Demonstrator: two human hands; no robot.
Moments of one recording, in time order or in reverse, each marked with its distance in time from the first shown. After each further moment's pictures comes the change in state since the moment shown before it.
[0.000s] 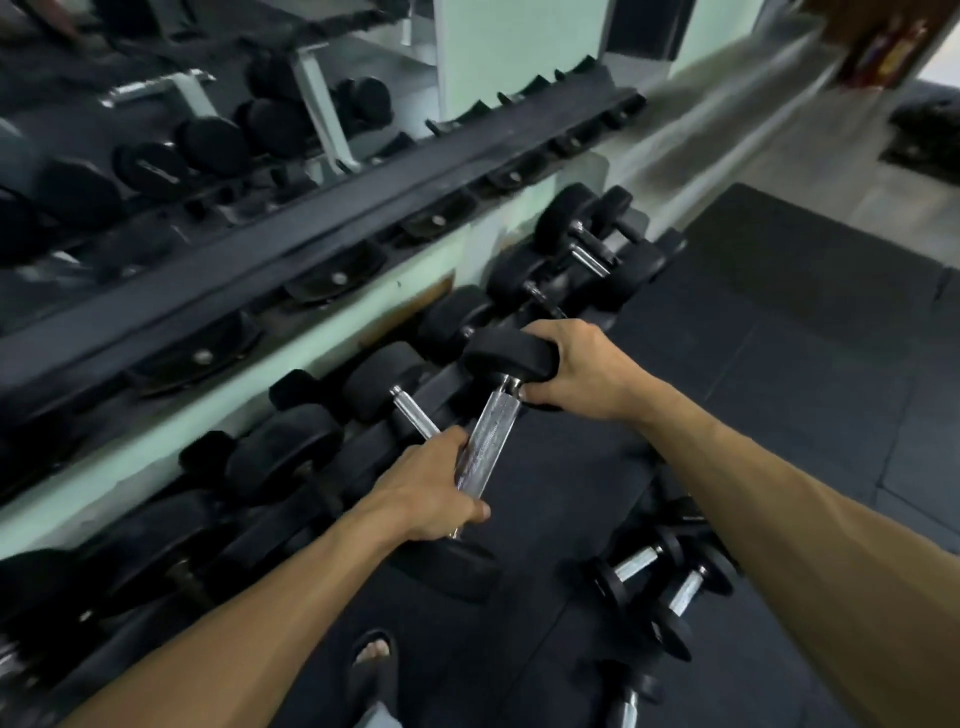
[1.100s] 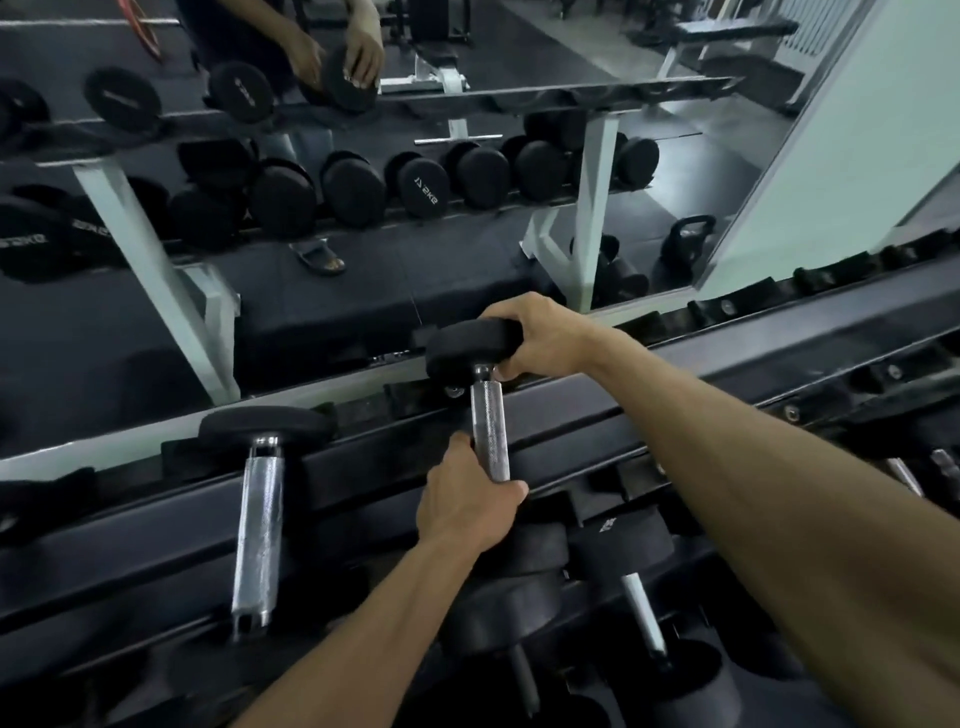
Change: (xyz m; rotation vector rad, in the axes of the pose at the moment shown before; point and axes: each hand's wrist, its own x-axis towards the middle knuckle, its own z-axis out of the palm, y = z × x) left_hand 0.096 -0.231 -0.263 -0.621 0.512 -0.521; right_hand 0.423 -0.291 0.181 -0.105 -0.494 -0.351
